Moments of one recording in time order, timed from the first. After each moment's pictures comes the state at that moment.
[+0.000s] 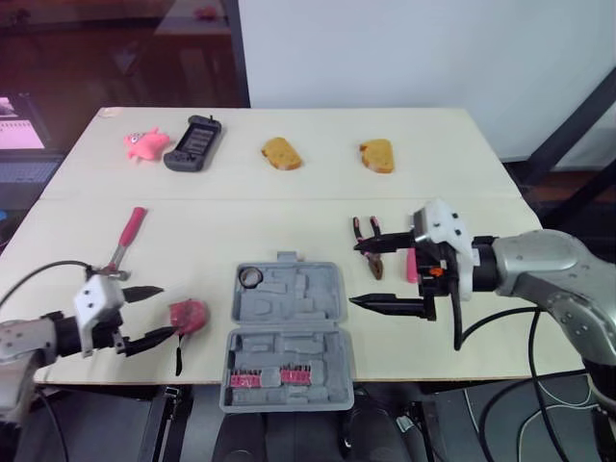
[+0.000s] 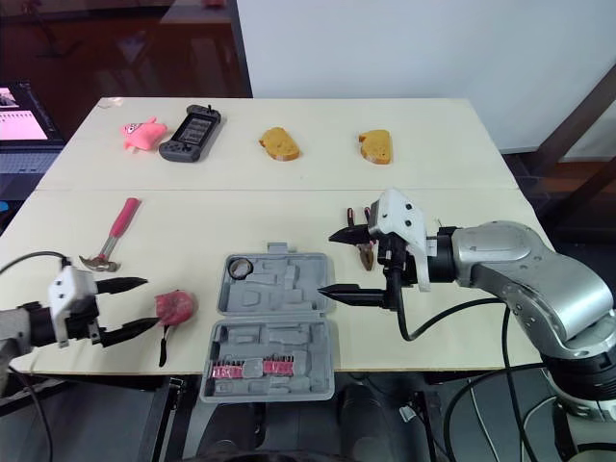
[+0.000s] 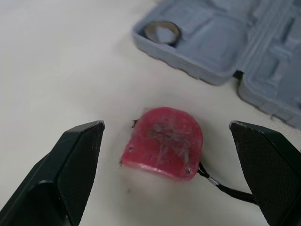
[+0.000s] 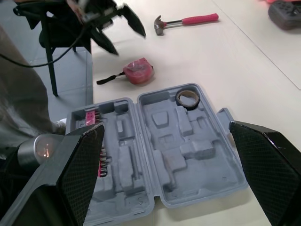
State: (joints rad) left arm 0.02 0.86 0.20 0.30 -0.35 -0.11 -1.27; right arm -0.42 -0.90 0.00 -0.59 0.77 0.84 0.93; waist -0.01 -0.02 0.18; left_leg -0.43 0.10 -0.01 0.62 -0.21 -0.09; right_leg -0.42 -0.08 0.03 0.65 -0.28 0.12
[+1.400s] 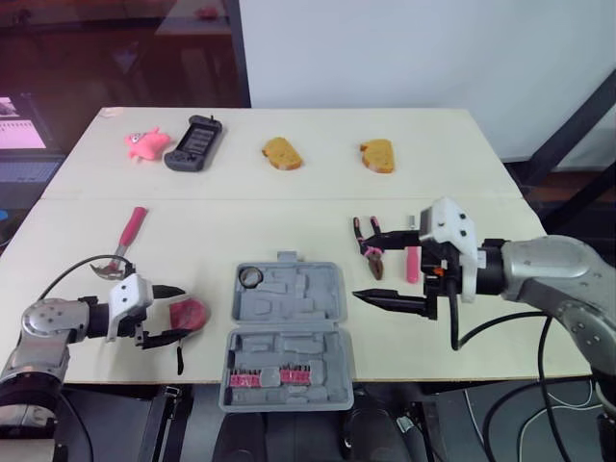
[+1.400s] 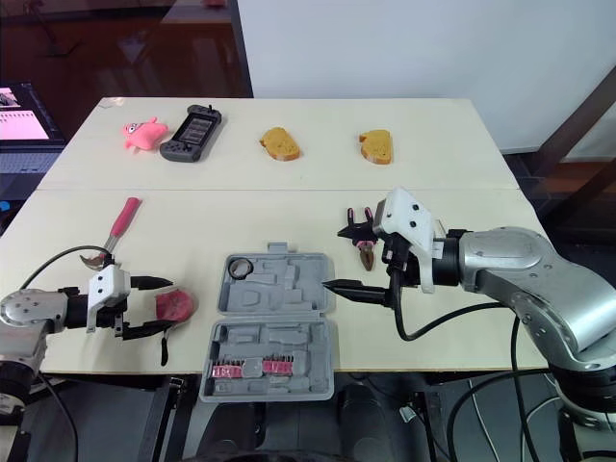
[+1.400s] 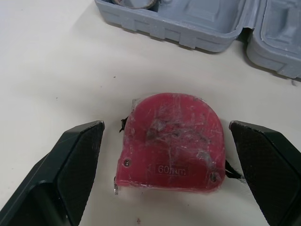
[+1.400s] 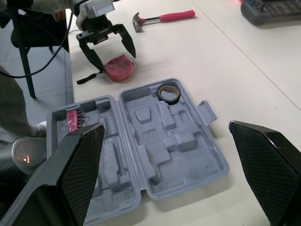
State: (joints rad) left arm -0.25 0.82 0.05 0.69 -0.22 -0.38 -1.38; right arm -0.39 -0.91 -0.05 -0.63 0.78 0.87 0.85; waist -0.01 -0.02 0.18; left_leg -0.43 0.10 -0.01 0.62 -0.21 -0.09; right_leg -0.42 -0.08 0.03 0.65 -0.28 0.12
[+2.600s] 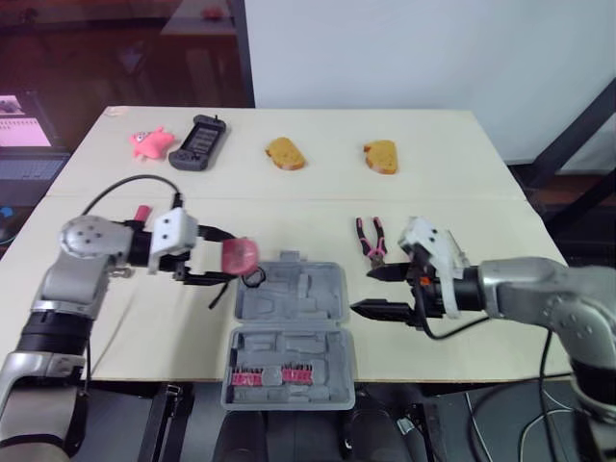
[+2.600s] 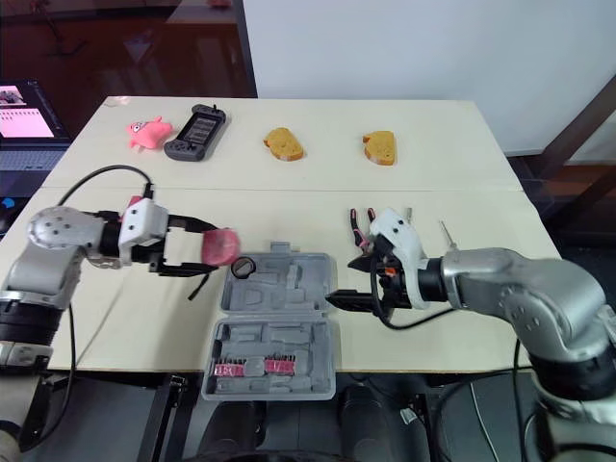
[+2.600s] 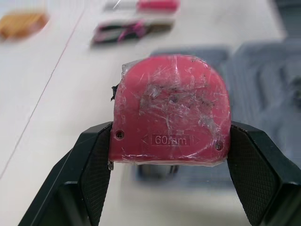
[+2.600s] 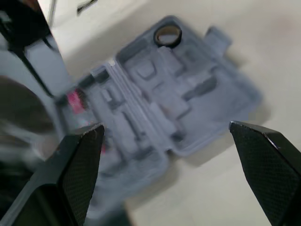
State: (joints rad) left arm -0.53 0.77 -0.07 0.17 -0.29 -0.01 -1.44; right arm -0.49 -0.72 -0.09 -0.49 1.02 1.48 0.57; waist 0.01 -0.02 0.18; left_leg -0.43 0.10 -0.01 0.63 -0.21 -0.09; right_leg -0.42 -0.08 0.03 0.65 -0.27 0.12
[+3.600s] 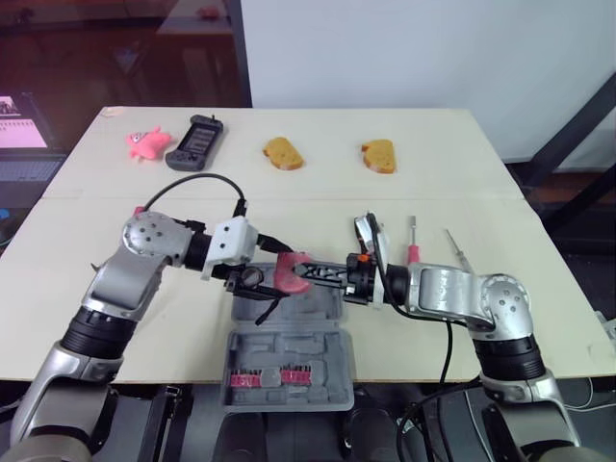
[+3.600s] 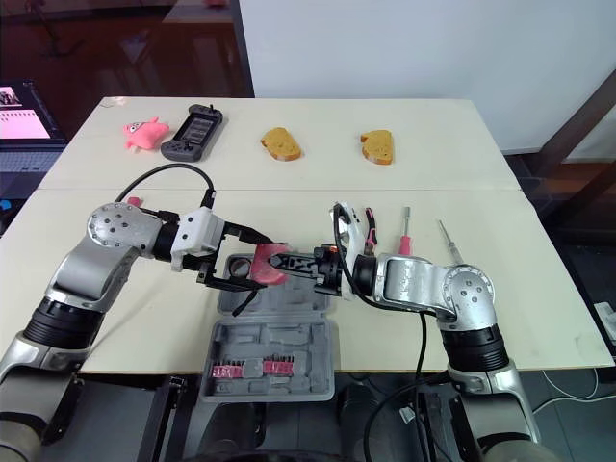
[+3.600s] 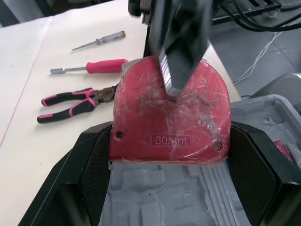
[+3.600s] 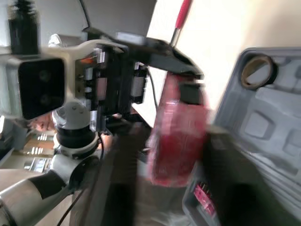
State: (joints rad) left arm -0.56 0.68 -0.19 -0.06 -0.28 0.12 -1.38; right arm -0.44 -0.40 0.03 -0.16 1.95 1.14 -0.36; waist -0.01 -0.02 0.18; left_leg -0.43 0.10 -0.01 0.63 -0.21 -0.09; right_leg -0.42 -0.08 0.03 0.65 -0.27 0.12
